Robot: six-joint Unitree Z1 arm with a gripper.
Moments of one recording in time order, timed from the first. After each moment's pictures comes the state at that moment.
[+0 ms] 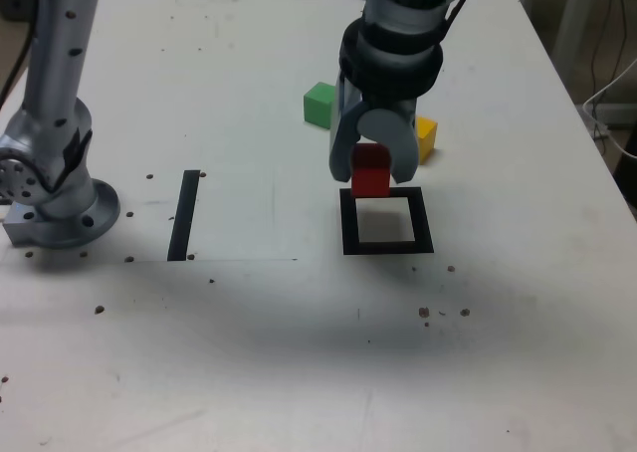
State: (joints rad) arm -0.12 2.04 -1.63 1.34 0.16 -0.11
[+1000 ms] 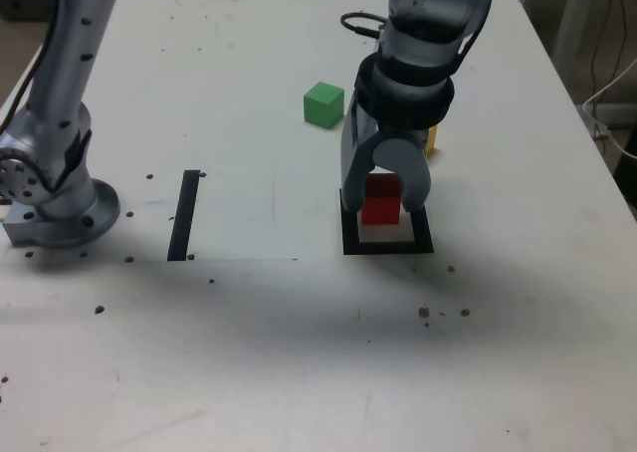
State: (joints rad) arm -0.10 2.11 -1.61 1.27 0.09 -0.12
